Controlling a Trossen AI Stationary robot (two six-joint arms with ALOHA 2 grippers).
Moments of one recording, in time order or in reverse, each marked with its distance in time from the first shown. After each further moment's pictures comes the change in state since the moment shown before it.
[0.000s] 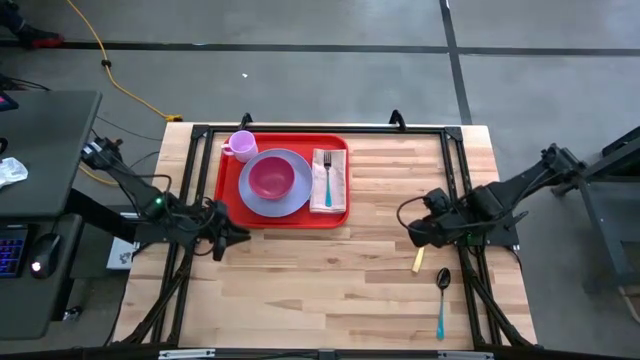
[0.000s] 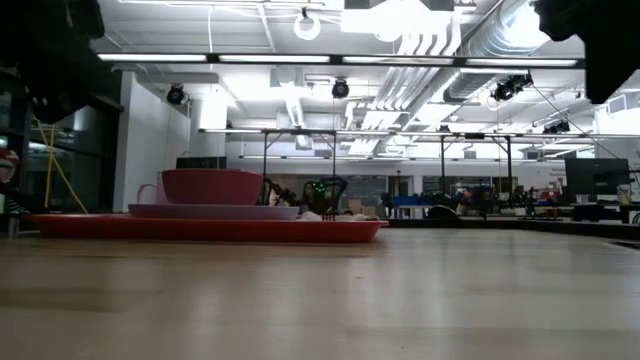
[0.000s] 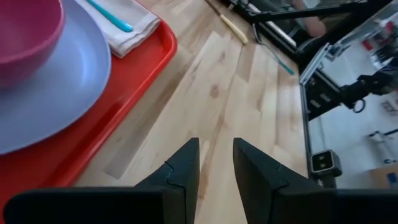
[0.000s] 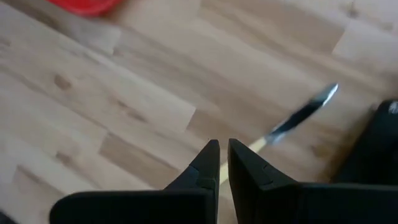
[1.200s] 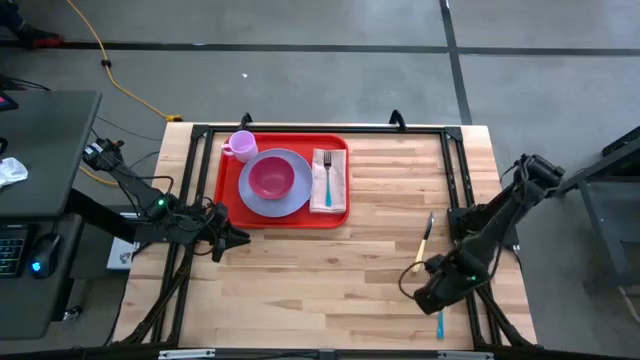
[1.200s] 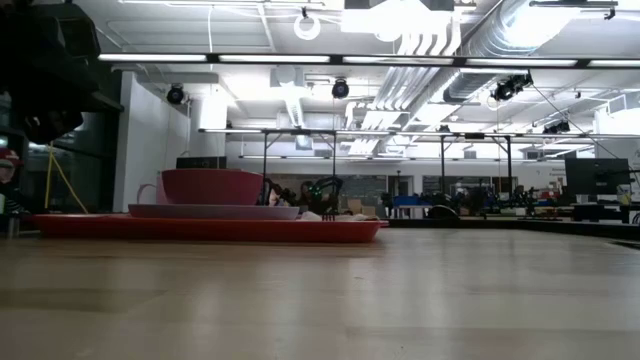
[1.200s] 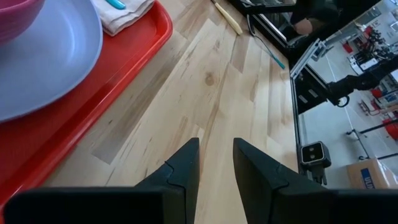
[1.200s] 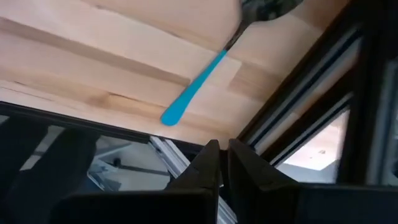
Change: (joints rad) left arm 0.000 -0.061 -0.103 0.085 0.052 -0.031; right arm 0.354 0.348 0.000 0.294 -0.694 0.469
